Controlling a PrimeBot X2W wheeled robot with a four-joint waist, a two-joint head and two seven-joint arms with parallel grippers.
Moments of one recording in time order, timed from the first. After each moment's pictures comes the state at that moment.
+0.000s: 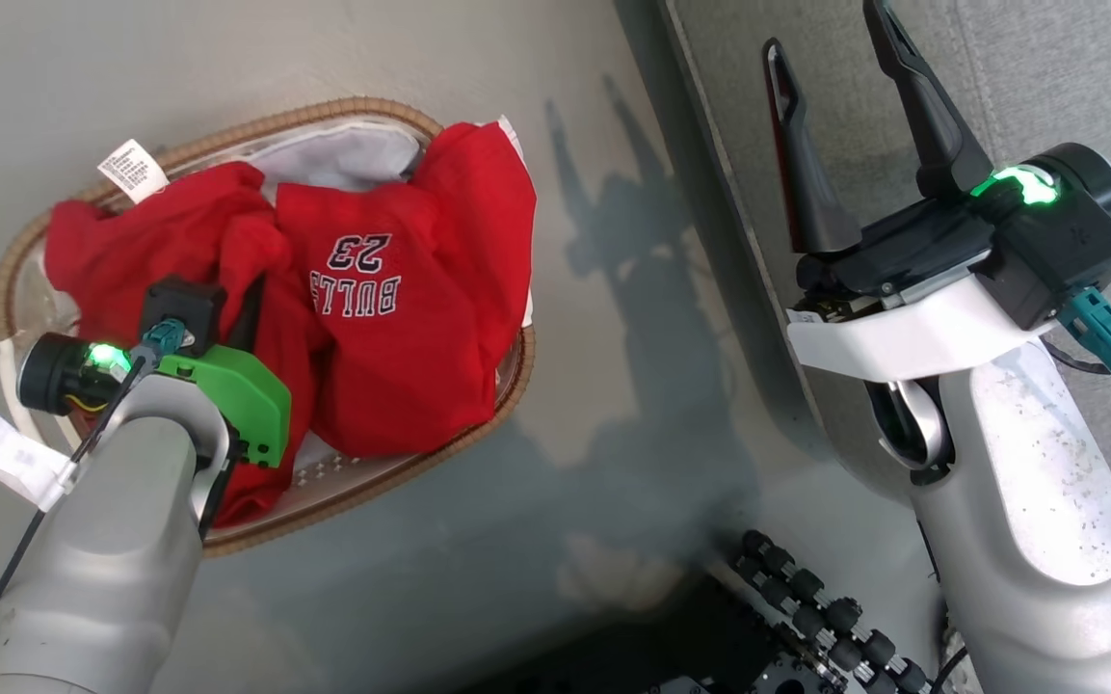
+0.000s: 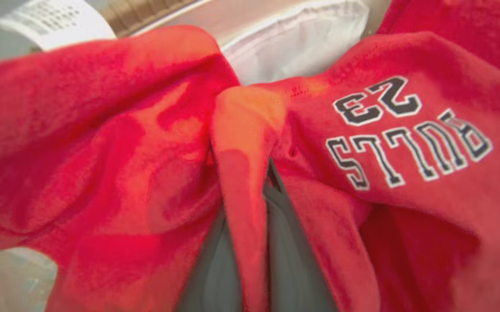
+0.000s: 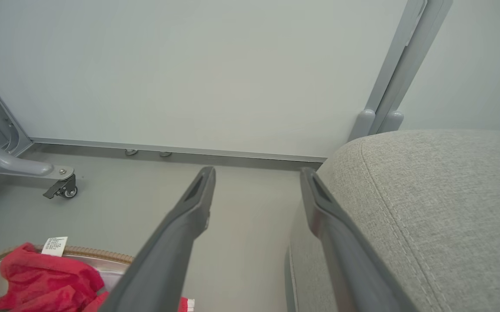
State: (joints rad) left arm -0.78 0.28 -0.58 0.99 -0.39 -0.13 -0.26; right arm -0.57 -0.05 0.19 -0.02 0.14 0.13 -0.26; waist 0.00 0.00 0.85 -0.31
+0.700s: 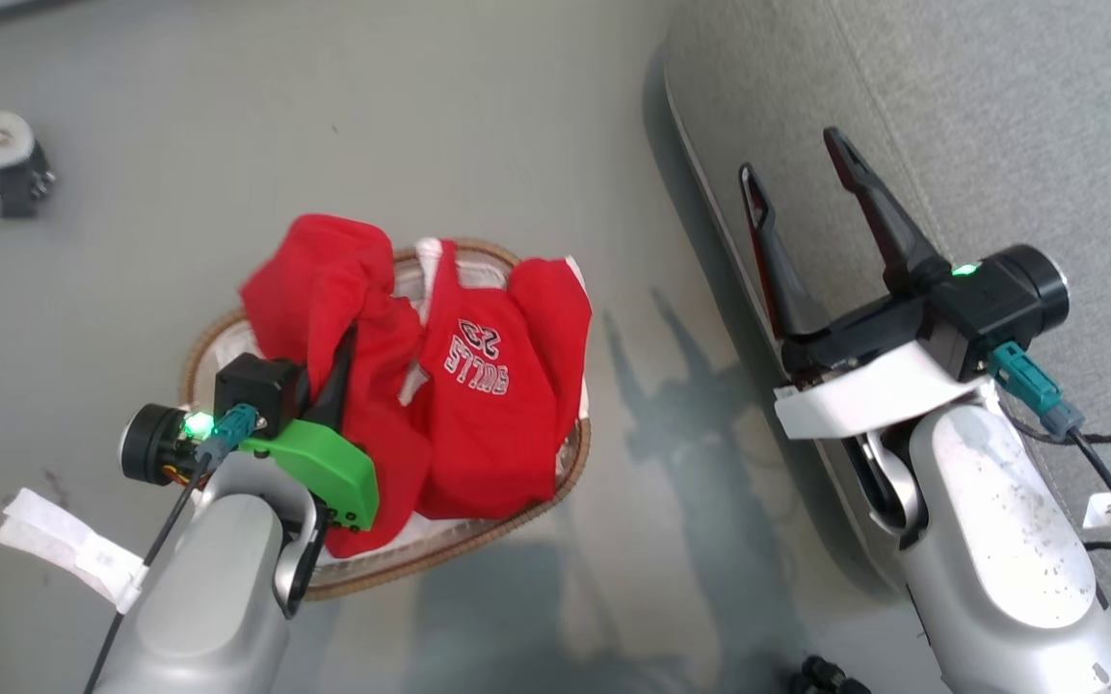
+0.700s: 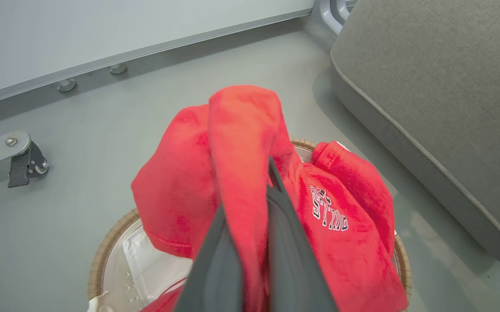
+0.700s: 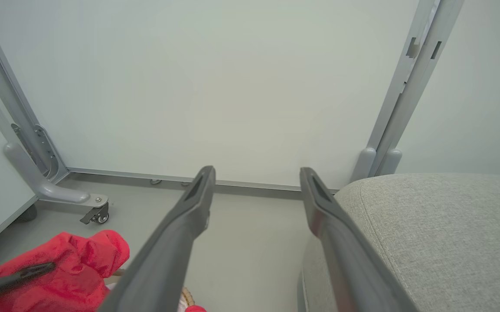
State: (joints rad) left arm -0.54 0.18 -0.43 0.71 -0.33 -0.13 -0.26; right arm -0.47 -0.05 0.19 0.10 0.10 0.13 -0.26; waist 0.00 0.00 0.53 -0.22
